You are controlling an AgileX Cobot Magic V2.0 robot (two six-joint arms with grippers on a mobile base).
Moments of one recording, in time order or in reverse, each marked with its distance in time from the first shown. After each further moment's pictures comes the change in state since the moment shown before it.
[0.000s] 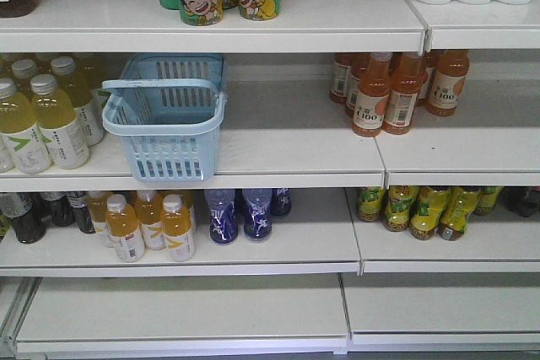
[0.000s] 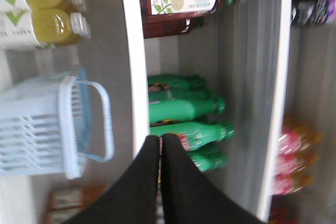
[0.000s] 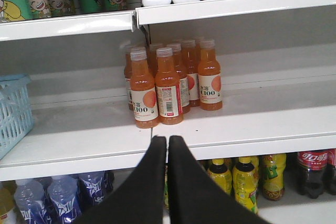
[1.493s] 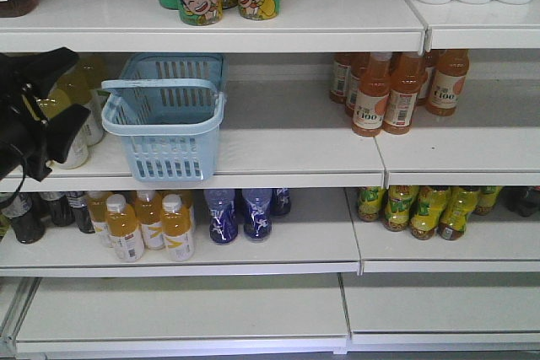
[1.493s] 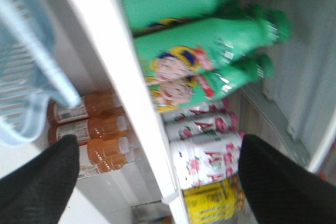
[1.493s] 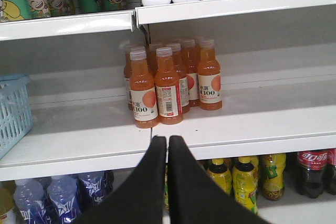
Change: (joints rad) left arm 0.000 1.469 -0.682 1.301 -0.754 -0.978; right arm 0.000 0.000 0.000 0.000 0.000 0.000
